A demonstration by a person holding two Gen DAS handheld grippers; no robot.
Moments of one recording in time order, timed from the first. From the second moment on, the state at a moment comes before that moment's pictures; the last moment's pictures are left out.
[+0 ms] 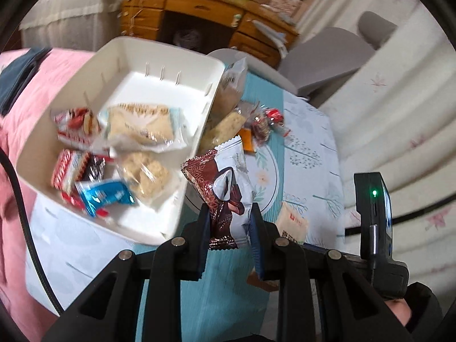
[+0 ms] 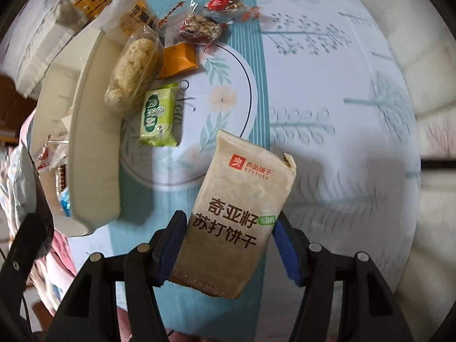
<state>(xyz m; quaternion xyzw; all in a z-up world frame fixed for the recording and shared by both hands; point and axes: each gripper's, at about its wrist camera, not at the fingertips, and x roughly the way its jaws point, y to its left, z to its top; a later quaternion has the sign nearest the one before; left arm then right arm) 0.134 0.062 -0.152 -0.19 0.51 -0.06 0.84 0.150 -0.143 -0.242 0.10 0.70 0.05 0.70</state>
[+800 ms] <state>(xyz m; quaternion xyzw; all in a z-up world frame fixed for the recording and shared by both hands) 0.160 0.211 -0.128 -0.12 0.48 -0.13 0.86 0.124 -0.016 -0.156 0.23 0.58 0.06 0.78</state>
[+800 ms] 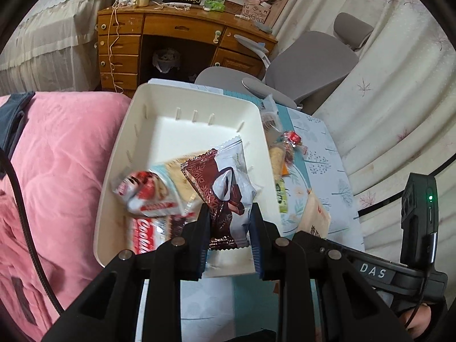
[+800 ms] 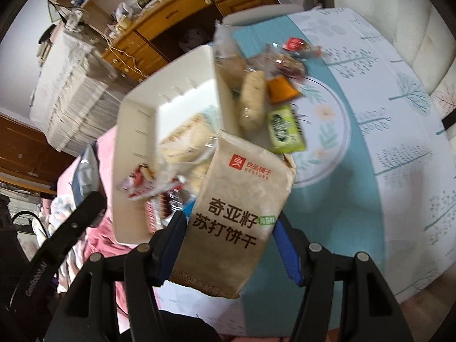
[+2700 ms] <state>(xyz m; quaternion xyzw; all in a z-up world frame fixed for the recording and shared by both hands) 0.293 0.043 -0.155 0.06 0.66 -0.19 0.72 0.117 -0.073 -0.181 0.07 0.42 0.05 0.90</state>
